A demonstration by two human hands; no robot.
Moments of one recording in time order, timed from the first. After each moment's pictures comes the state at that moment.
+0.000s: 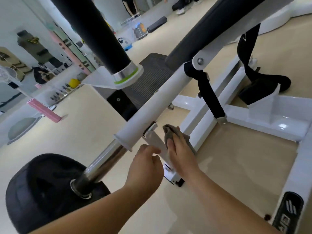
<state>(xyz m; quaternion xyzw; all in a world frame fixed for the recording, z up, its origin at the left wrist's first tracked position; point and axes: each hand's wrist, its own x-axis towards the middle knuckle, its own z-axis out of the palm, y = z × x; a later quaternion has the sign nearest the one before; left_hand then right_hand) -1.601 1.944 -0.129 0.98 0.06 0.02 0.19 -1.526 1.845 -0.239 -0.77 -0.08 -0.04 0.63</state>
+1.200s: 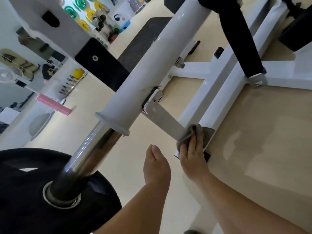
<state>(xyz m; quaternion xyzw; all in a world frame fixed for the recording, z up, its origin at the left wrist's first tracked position) -1.571 1.995 -0.259 0.85 0.36 0.06 0.38 -1.522 1.944 -0.416 -0.78 0.01 -0.05 0.63</state>
